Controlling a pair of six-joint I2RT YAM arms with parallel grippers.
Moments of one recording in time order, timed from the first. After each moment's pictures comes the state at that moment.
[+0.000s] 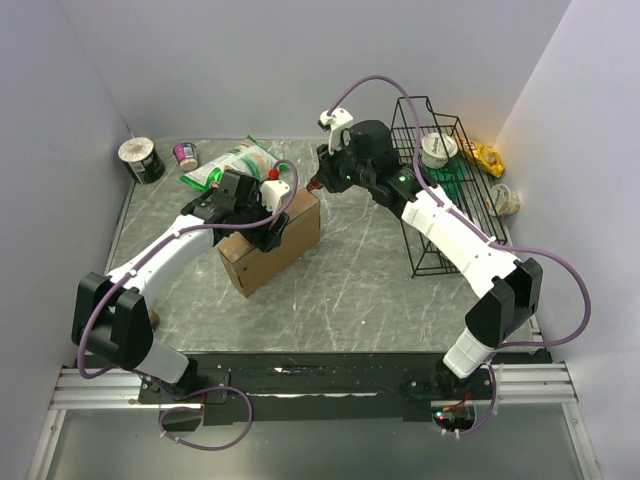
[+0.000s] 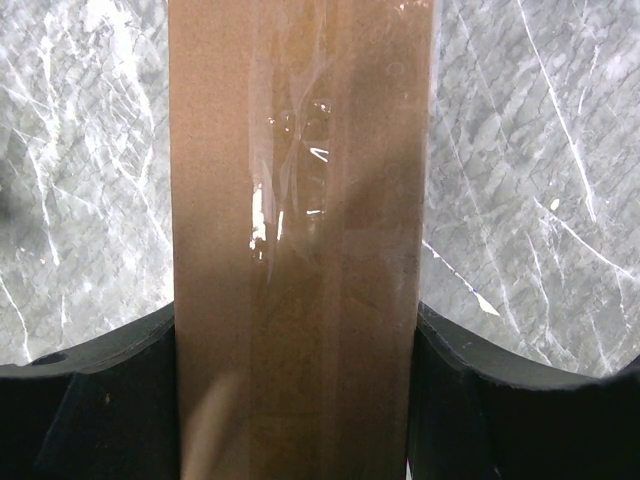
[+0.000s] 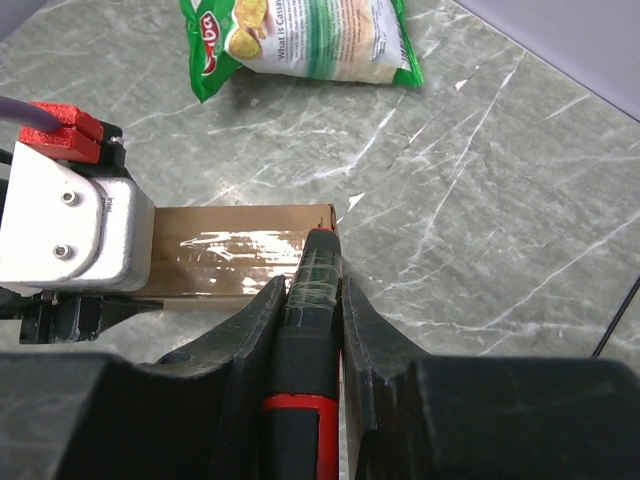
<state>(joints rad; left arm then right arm) -0.44 1.48 1.18 -0.54 0.27 0.27 0.61 1.63 1.67 -0.48 -0.10 -0.02</state>
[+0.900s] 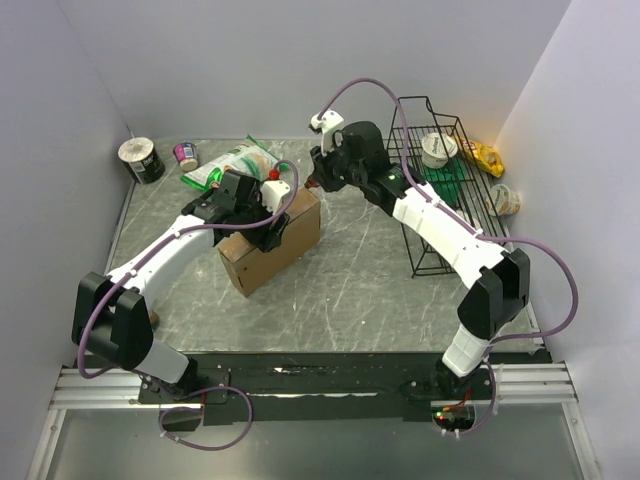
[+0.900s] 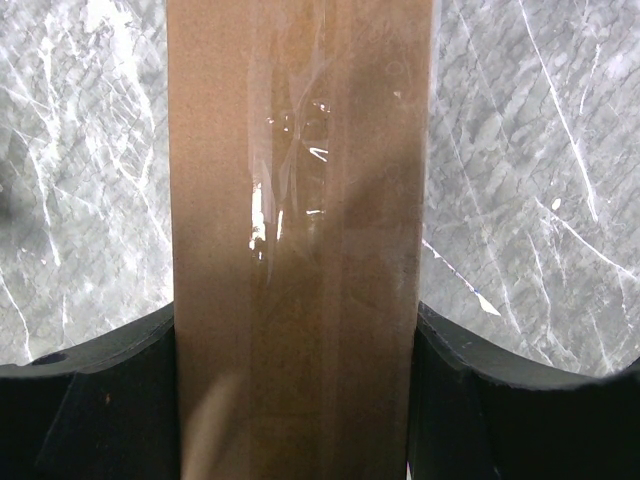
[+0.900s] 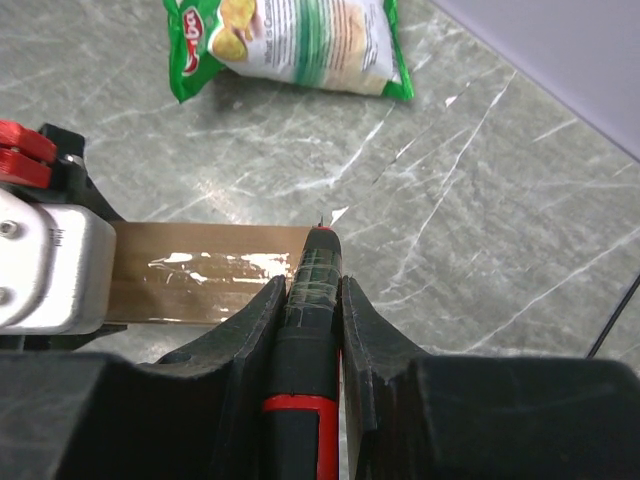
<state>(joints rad) -0.44 1.48 1.18 -0.54 0.27 0.27 0.61 1.68 1.67 -0.42 -0.10 -0.09</state>
